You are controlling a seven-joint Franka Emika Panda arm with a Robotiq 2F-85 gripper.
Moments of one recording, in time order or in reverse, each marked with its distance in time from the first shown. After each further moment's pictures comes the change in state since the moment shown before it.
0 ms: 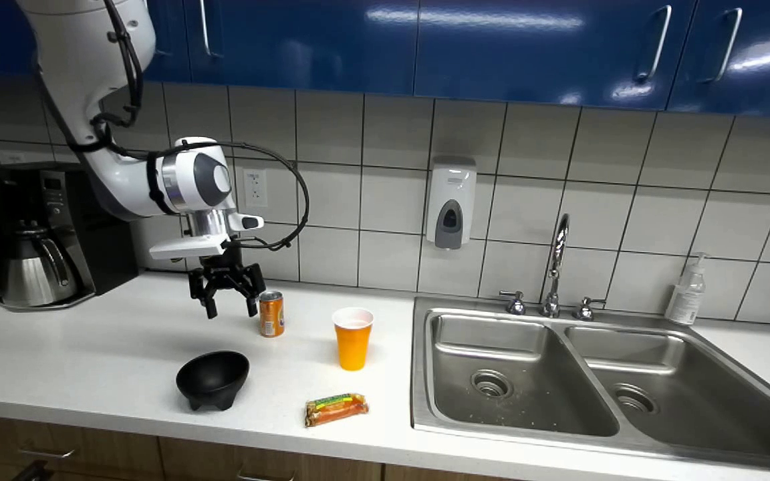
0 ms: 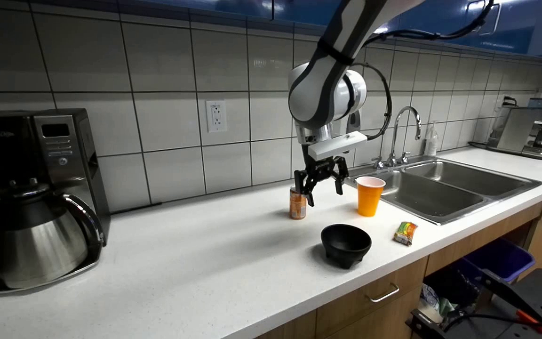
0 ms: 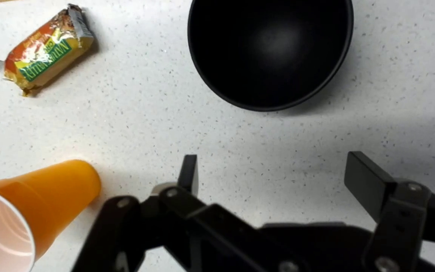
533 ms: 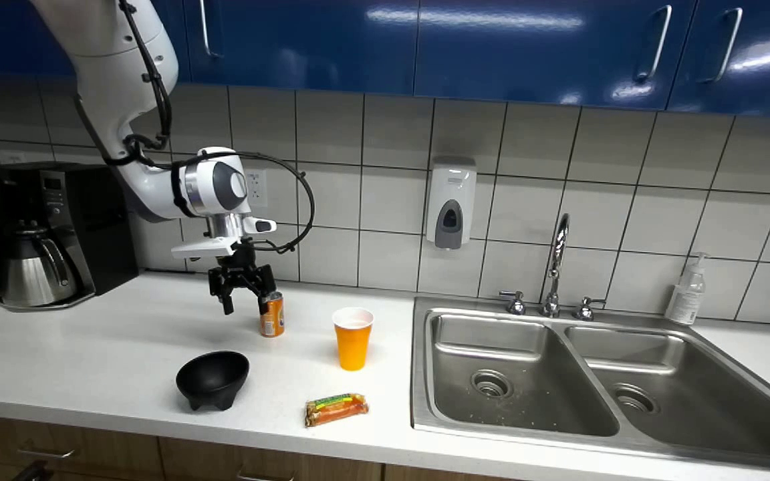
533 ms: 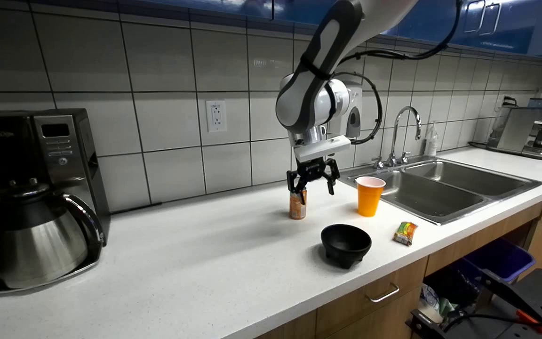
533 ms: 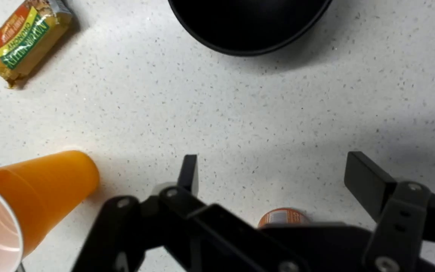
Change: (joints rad) arm 0.016 0.151 -0.028 0.209 0.051 -0.079 0.066
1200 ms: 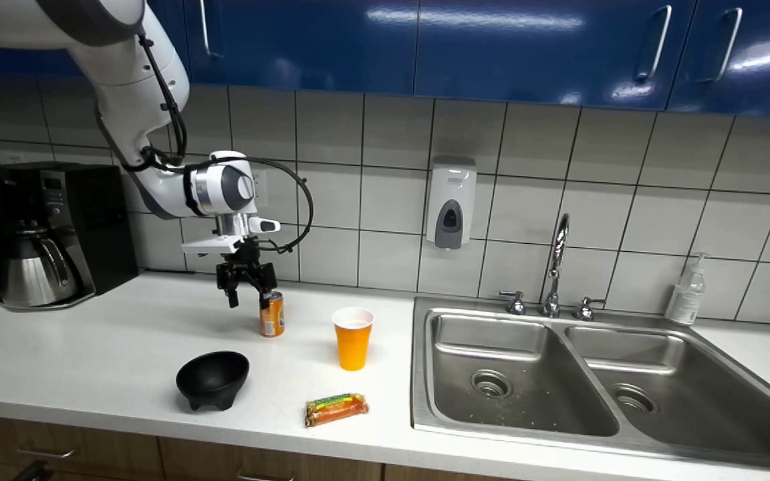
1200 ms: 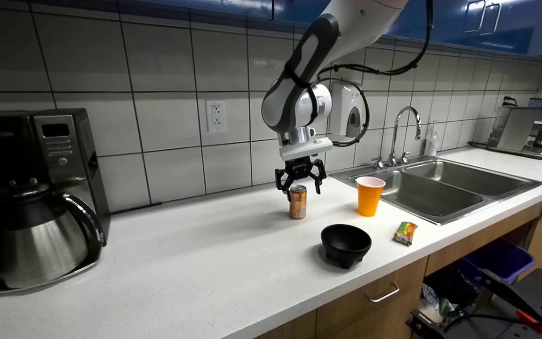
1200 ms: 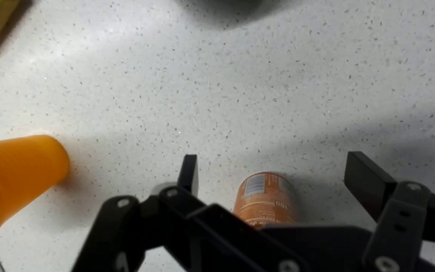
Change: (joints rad) arm 0.010 0.134 -0.001 0.212 0.069 -0.081 0.036
